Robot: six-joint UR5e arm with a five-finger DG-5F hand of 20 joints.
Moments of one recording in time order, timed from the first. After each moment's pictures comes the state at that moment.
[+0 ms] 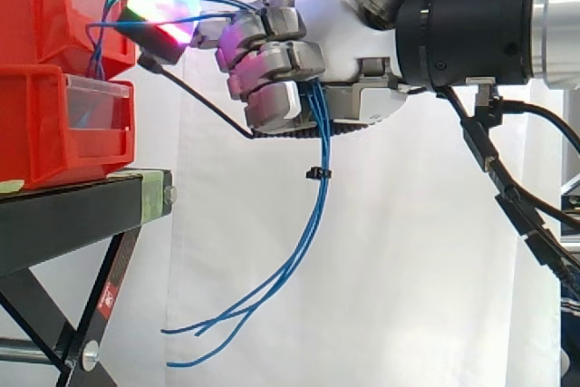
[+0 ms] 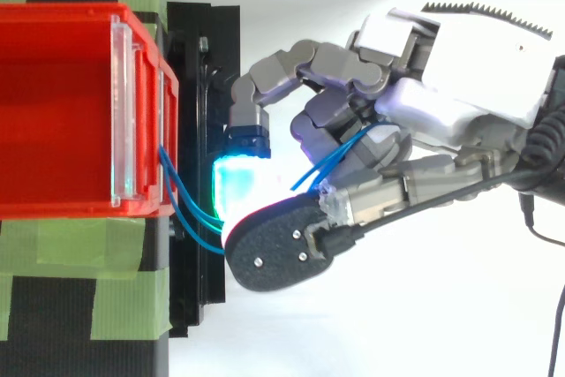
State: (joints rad) arm 0.28 -1.97 -1.60 -2.65 -0.97 -0.06
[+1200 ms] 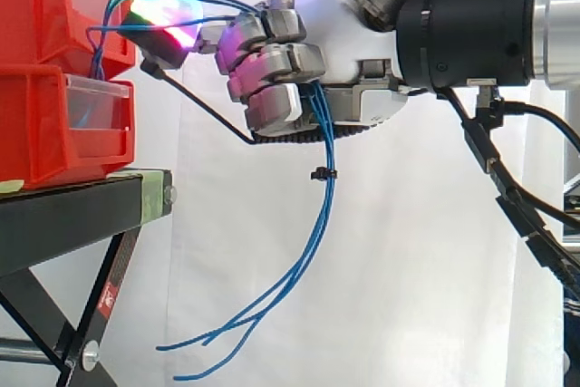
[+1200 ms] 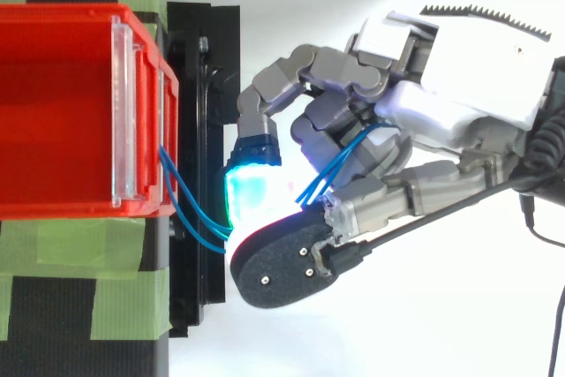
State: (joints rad) arm 0.28 -1.97 -1.60 -2.66 -0.98 -0.06
